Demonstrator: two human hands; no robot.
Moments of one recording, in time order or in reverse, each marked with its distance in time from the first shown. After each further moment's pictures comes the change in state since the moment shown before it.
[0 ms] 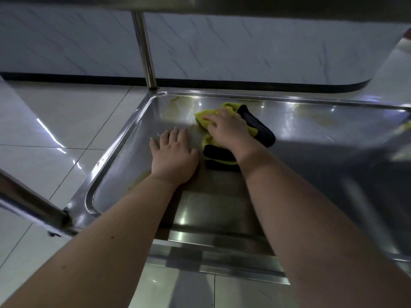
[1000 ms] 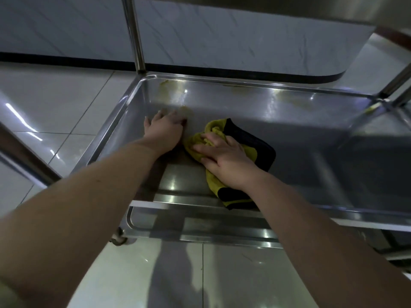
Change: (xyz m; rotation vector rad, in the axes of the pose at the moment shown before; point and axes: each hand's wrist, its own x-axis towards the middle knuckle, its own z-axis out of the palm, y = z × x) left_hand 0.000 -0.012 -0.018 -0.249 -0.160 0.062; right_hand -0.175 -0.018 -0.023 0.107 -0.210 -0.171
